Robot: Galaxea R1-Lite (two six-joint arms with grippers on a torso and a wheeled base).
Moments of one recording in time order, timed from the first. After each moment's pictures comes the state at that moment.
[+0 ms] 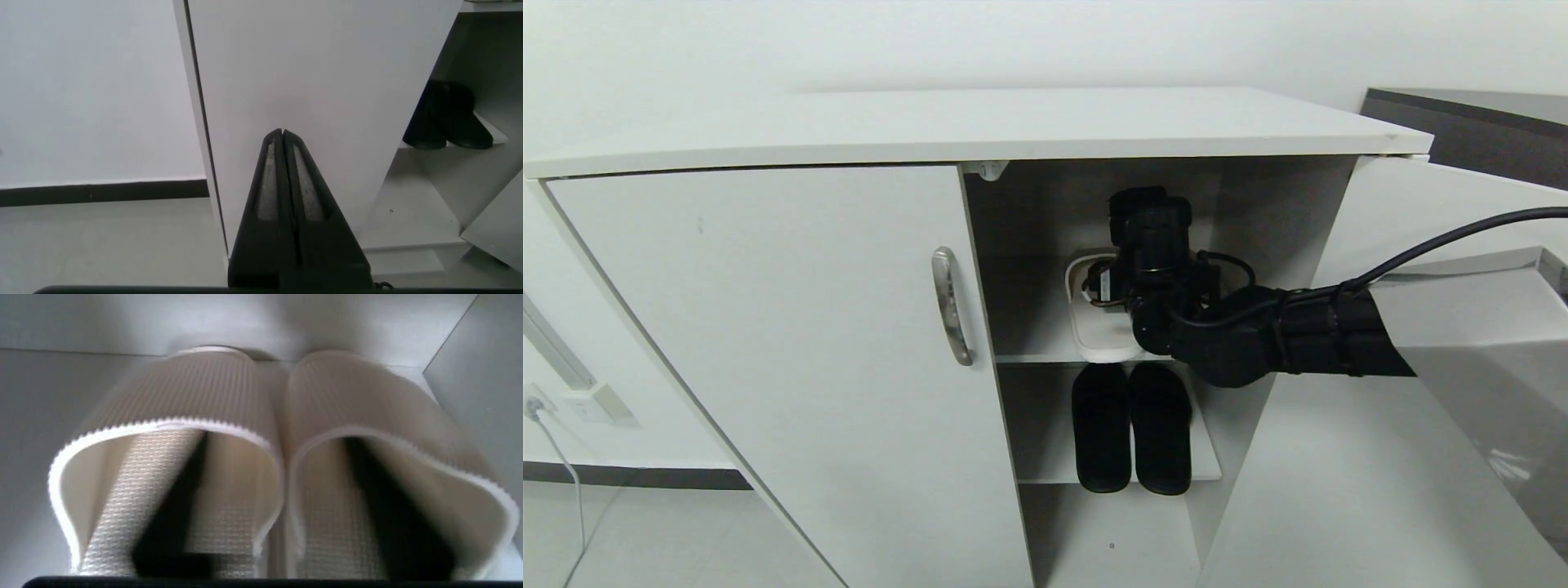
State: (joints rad) left arm 0.00 0.00 0.00 0.00 -0.01 0.01; right arm 0.73 2.23 -1.77 -0.33 -0.71 0.09
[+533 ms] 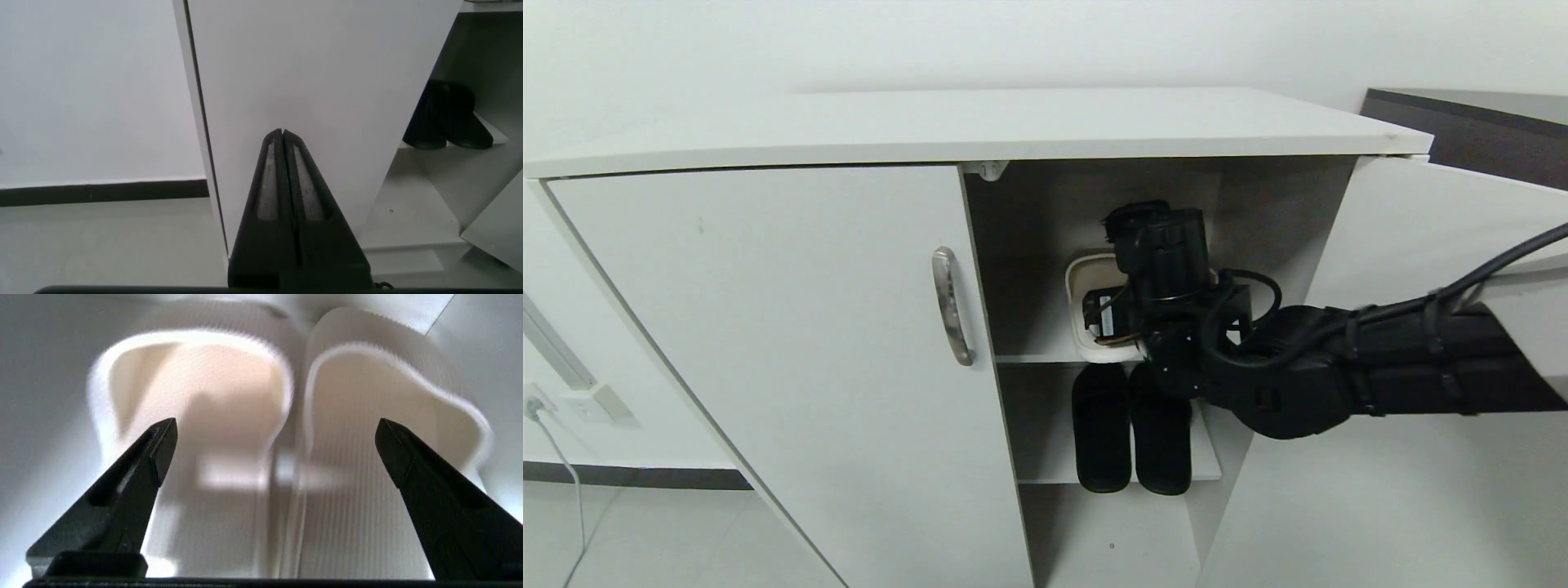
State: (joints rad) left arm 0.00 0.00 0.00 0.00 -0.01 0.01; right arm 0.82 2.05 -1.49 -0.33 -0.72 0.09
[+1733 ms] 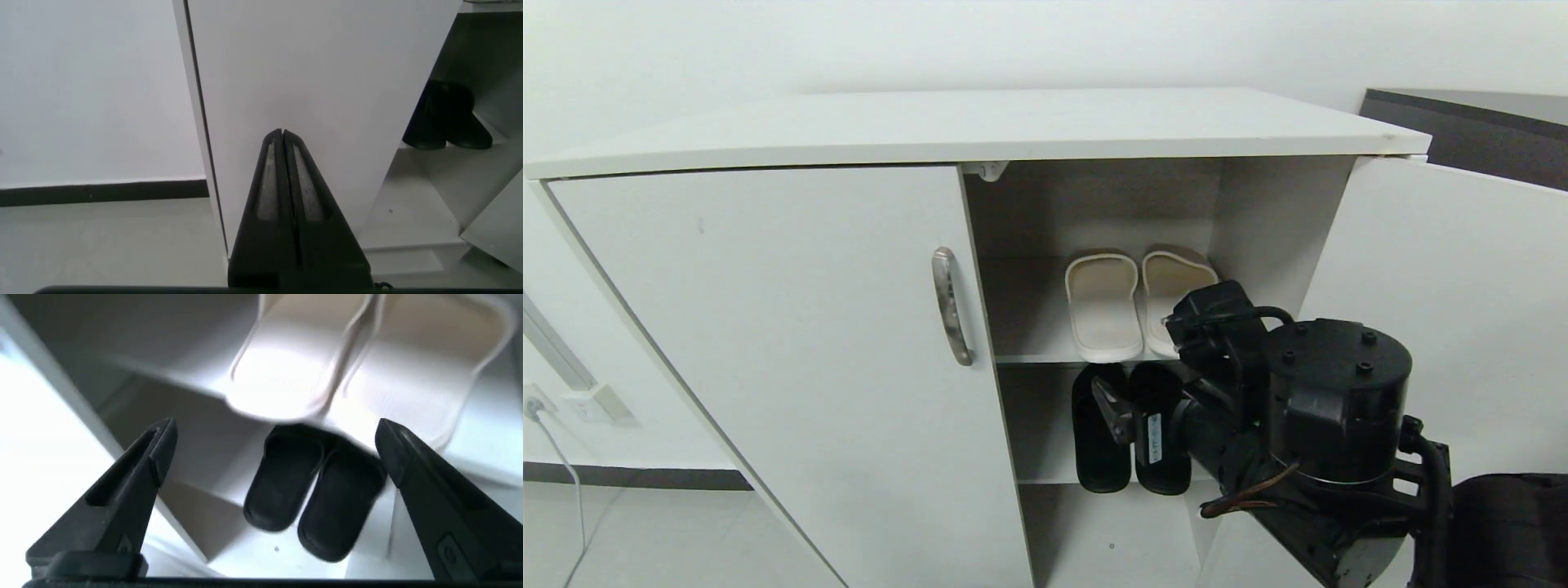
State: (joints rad) left arm 0.00 0.00 0.00 0.00 -0.01 0.00; right arm 0.97 1.74 -0.81 -0.79 -0.53 0.08
